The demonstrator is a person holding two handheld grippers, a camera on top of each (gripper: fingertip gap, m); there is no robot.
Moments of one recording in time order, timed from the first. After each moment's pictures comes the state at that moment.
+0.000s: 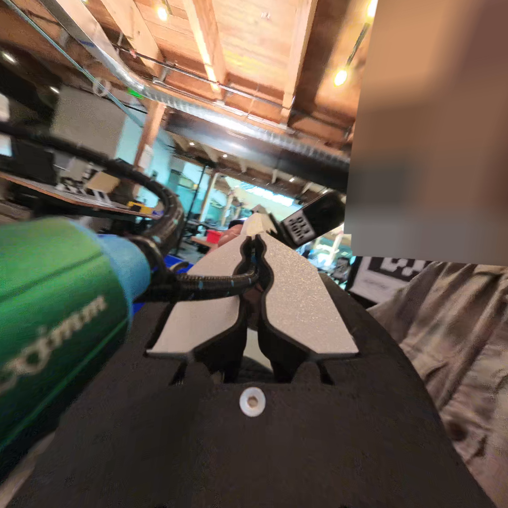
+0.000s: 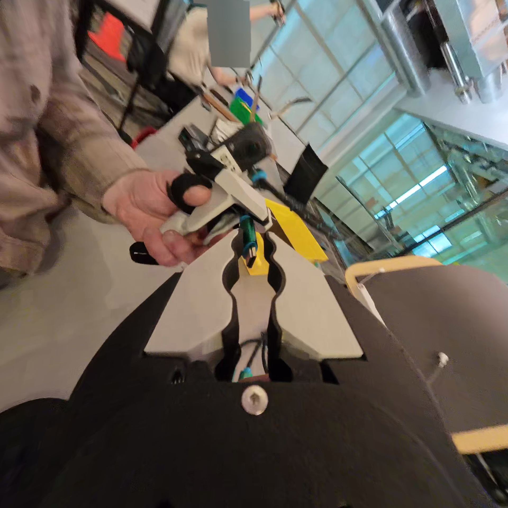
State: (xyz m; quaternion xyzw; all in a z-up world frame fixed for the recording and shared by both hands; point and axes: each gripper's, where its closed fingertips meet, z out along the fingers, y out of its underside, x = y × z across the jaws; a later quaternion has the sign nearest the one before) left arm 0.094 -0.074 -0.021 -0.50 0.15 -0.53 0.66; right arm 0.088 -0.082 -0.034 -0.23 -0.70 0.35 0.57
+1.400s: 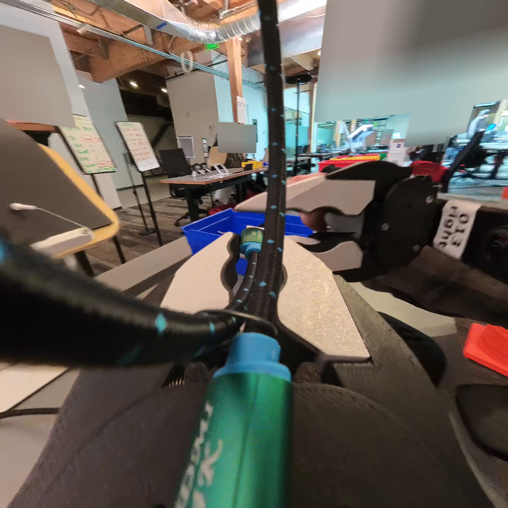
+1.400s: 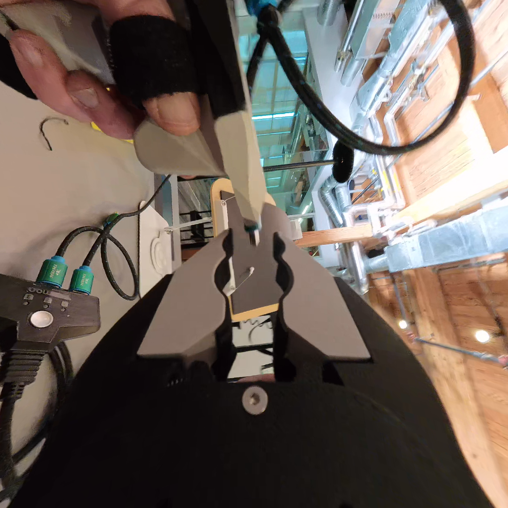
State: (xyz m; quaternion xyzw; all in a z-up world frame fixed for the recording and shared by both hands) left arm 0.100 -0.026 -0.040 -0.62 0.23 -0.22 0.72; right arm 0.084 -0.015 -0.039 -0.16 -0.66 -0.12 0.73
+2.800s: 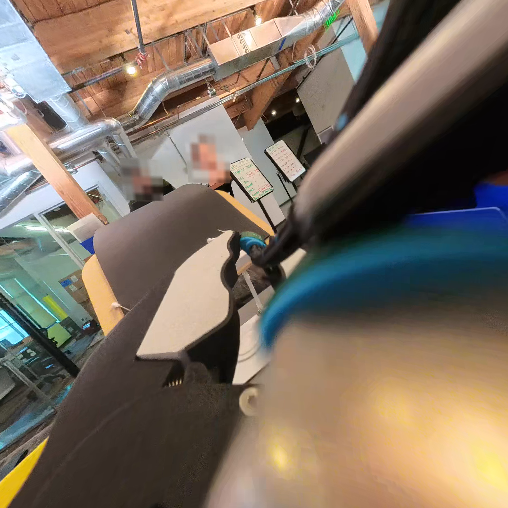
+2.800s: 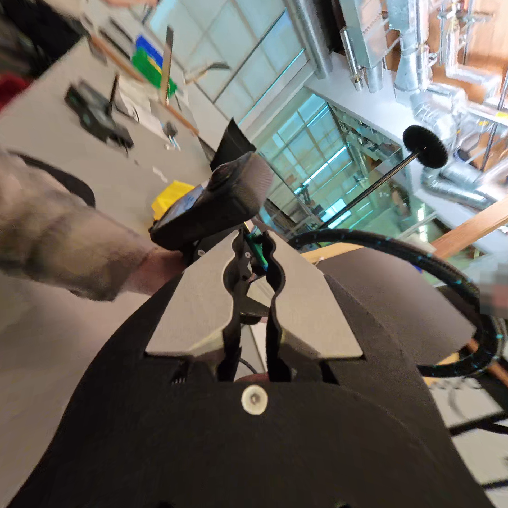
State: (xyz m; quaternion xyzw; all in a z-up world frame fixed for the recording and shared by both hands) left arm 0.036 0.063 -0.034 -0.57 0.22 0.15 0.78; right arm 0.036 -0.079 -0.021 -0.28 -0.63 0.24 0.68
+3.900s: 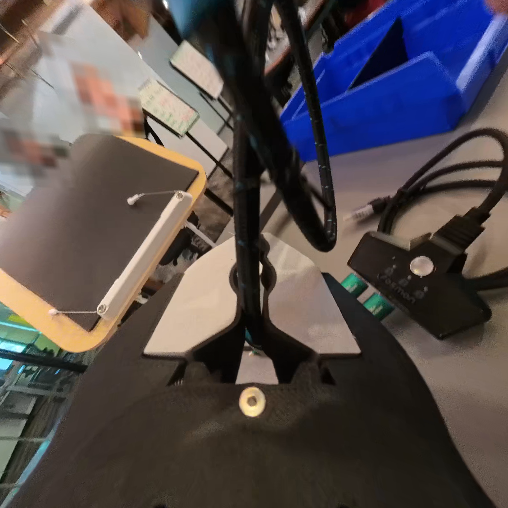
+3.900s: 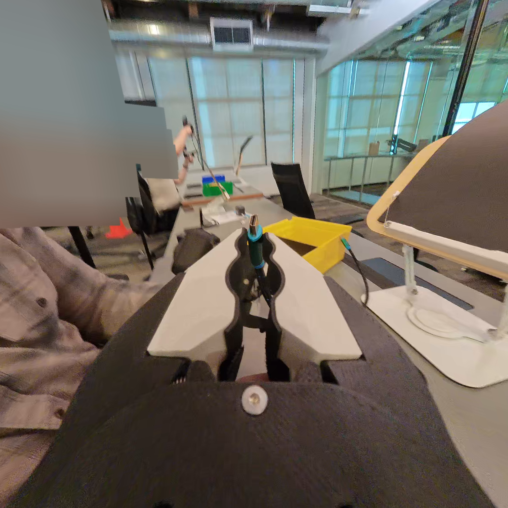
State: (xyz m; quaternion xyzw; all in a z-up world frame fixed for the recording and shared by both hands) left arm 0.050 0.073 -0.114 -0.67 0.37 0.17 0.62; right arm 0.078 -0.017 -0.004 -0.45 -0.48 0.58 0.48
